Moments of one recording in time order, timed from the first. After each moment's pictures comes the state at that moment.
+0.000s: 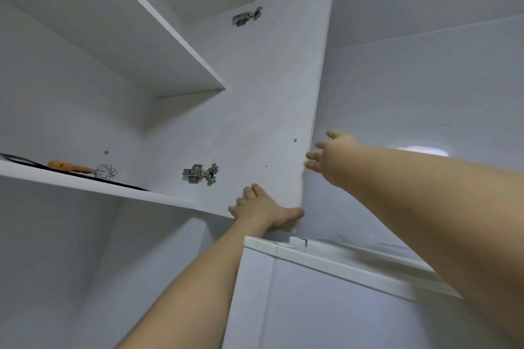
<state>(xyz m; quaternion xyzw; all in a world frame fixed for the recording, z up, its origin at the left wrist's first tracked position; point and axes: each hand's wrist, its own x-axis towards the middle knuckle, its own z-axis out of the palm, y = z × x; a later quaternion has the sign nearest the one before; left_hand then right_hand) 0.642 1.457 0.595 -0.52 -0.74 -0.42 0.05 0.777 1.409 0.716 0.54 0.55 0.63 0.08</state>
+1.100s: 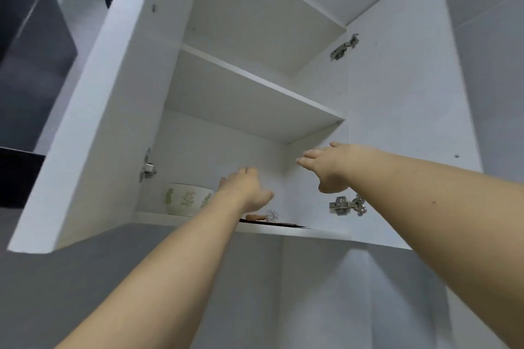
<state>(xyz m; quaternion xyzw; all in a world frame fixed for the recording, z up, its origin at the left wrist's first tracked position) 0.434 1.198 0.643 -0.37 -0.83 -0.27 0.31 0.599 1.288 0.705 0.27 0.85 0.44 -0.13</state>
